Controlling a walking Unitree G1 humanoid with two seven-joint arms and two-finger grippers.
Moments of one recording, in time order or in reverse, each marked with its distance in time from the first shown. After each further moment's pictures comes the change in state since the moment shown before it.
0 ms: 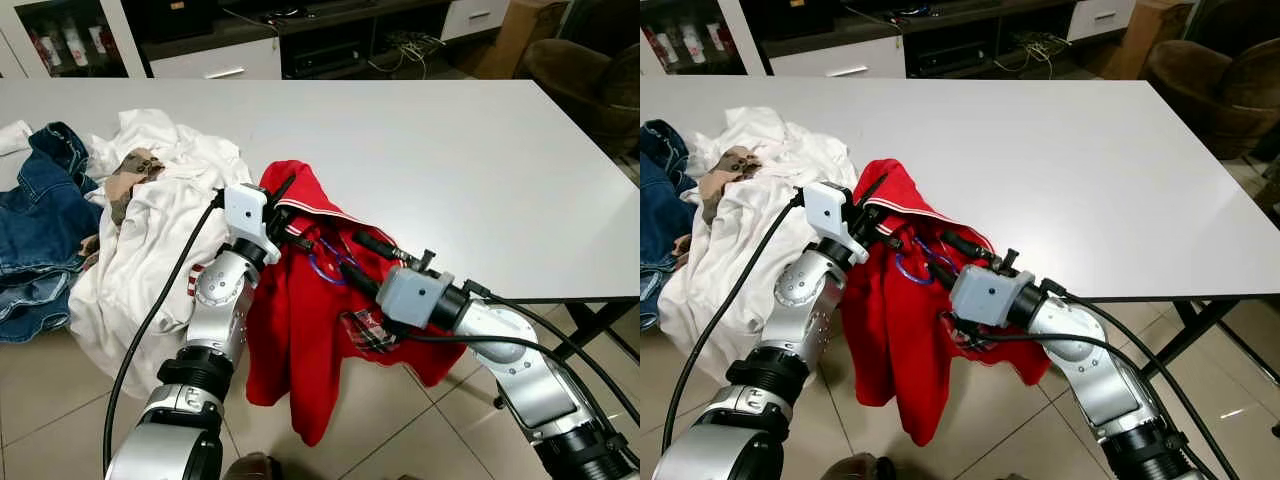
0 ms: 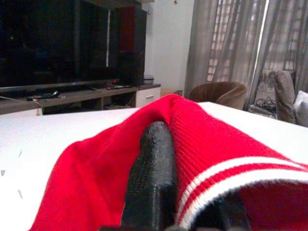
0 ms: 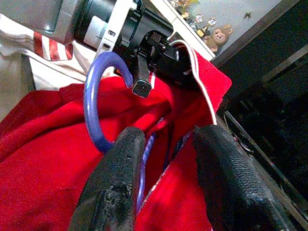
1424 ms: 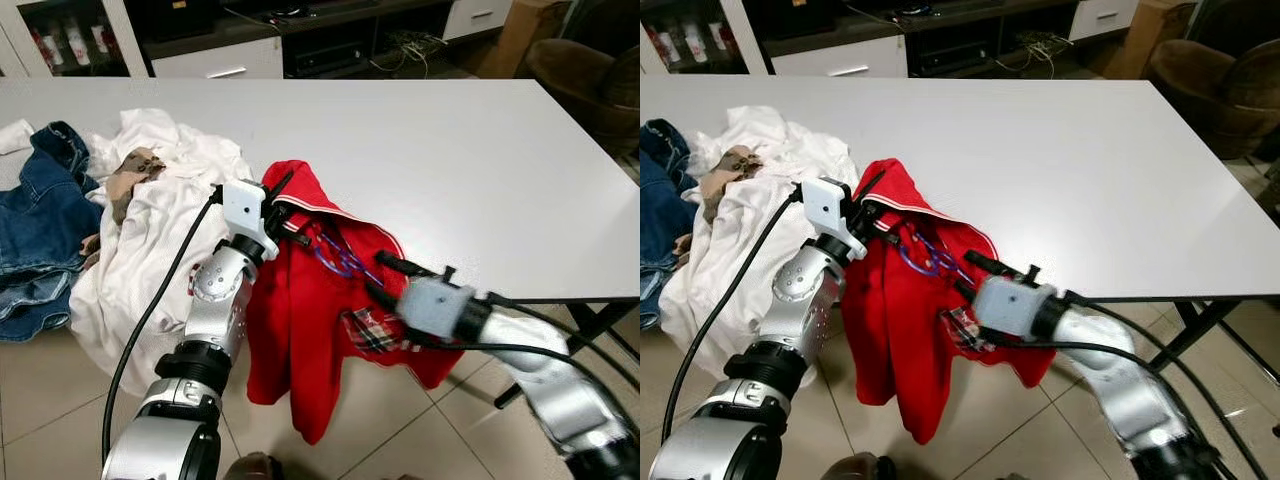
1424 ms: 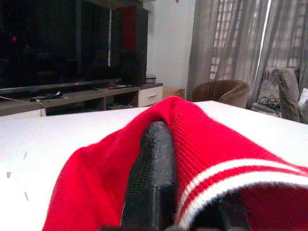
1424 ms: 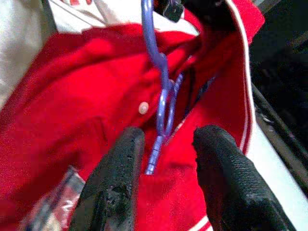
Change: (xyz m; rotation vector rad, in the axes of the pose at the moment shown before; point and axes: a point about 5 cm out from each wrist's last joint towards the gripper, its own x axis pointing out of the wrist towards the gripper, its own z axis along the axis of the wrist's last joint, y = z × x) left arm 0.003 0.005 0.002 0.013 0.005 0.005; right arm -0.021 0.003 -0.020 -0.009 0.159 0.070
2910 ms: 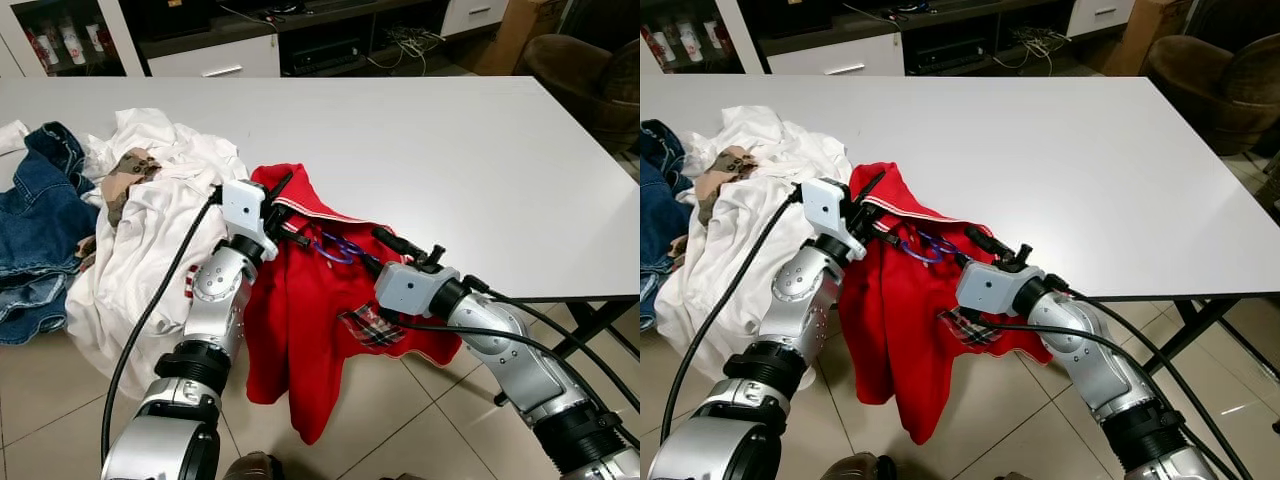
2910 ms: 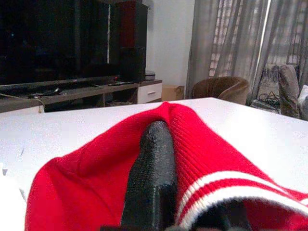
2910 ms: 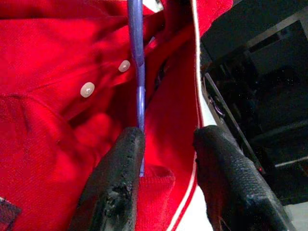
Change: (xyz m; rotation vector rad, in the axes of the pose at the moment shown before) left arm -0.001 0.001 -0.001 -0.001 0.006 0.000; right arm 0.026 -0.009 -0.009 -0.154 0.052 -0.156
